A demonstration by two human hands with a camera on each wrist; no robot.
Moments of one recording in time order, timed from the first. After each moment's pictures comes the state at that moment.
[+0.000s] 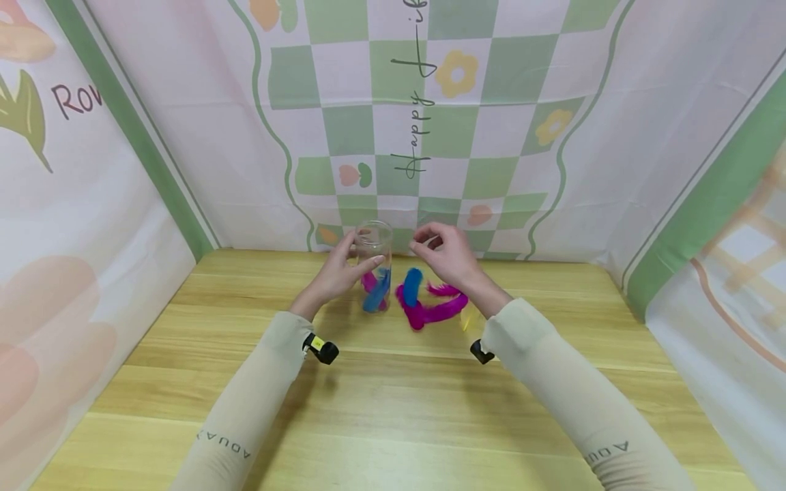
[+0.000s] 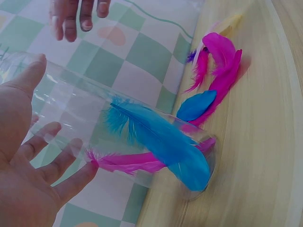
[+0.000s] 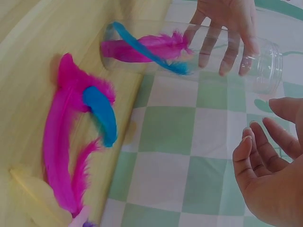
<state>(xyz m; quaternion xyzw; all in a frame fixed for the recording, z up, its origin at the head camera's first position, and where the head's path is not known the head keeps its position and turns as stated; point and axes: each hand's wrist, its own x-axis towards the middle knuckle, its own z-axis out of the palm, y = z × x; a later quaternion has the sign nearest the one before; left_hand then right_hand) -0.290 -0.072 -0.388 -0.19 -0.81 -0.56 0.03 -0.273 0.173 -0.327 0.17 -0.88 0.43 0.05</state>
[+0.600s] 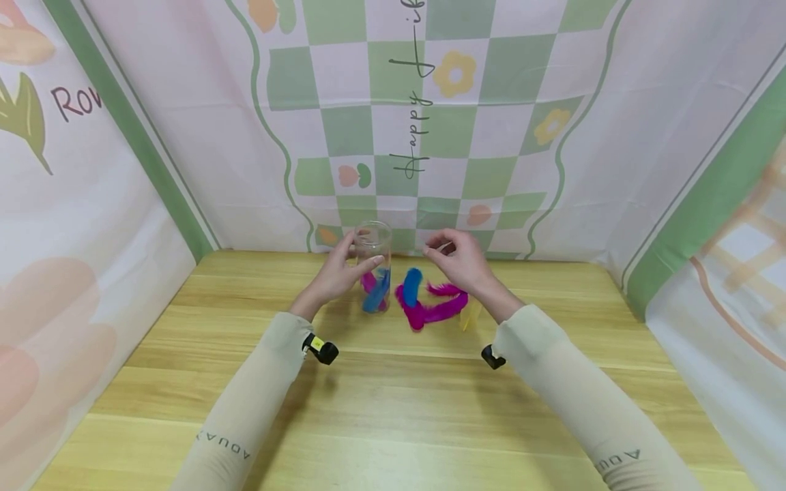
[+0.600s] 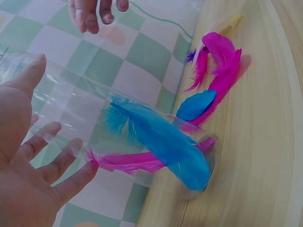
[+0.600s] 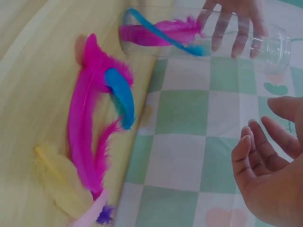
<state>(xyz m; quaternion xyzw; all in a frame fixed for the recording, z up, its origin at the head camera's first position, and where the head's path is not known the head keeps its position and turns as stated) -0.290 -0.072 -0.388 -0.19 -0.81 -0.56 0.03 -0.272 0.197 -0.342 0.14 -0.88 0.45 0.03</state>
